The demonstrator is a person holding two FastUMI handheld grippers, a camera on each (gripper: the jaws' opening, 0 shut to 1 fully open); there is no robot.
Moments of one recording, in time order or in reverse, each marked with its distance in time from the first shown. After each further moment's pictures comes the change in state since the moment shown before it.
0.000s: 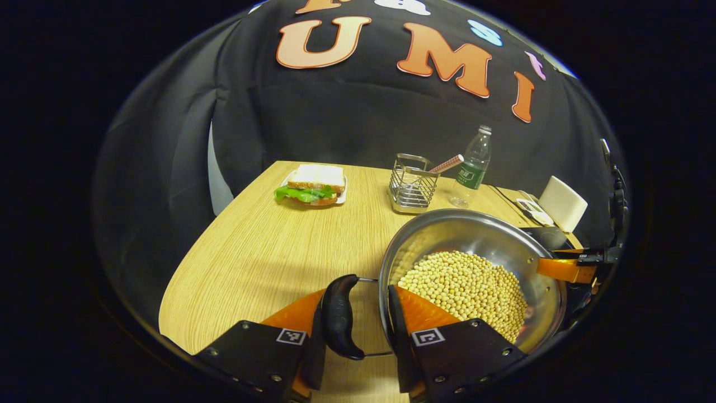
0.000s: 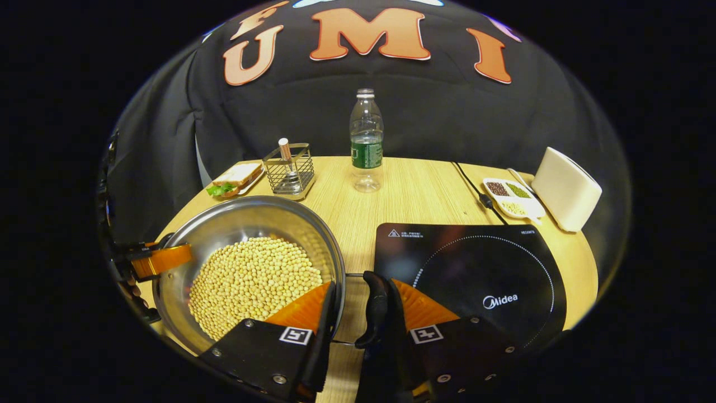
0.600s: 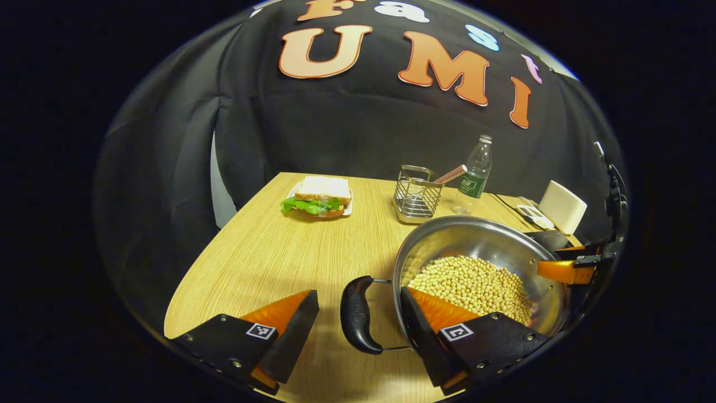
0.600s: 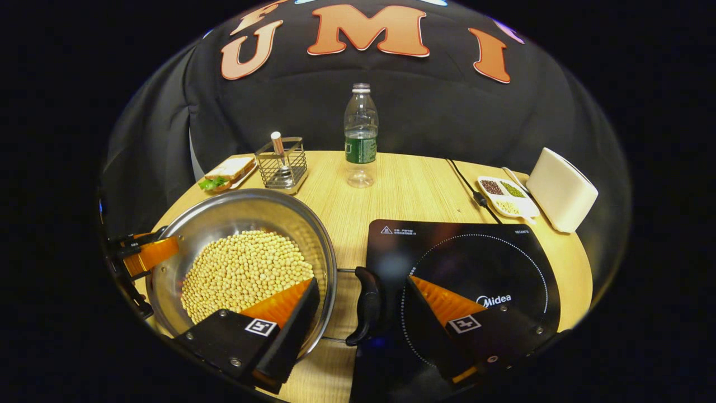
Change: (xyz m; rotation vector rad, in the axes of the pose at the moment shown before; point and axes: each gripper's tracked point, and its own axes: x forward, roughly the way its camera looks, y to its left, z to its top) left arm 0.010 0.017 0.005 0.027 -0.050 -0.003; right arm 0.000 -0.011 0.004 -0.025 -0.008 -0.049
